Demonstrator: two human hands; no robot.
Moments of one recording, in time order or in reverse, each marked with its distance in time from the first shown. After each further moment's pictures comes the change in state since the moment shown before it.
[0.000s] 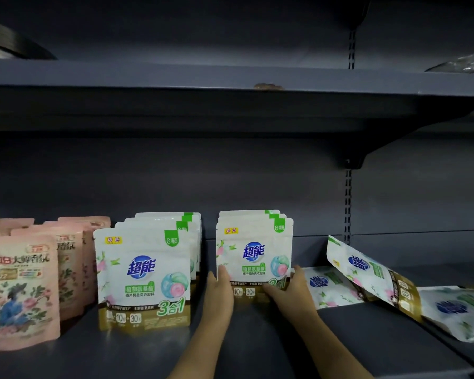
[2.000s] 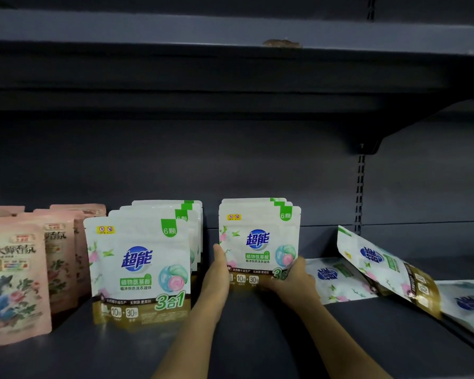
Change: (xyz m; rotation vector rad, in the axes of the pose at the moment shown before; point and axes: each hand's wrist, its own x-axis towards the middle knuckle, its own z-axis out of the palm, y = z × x) left_hand 0.037 -0.004 -0.001 -0.094 -0.143 -0.033; right_hand 0.022 0.010 0.009 -0.152 -0.050 0.032
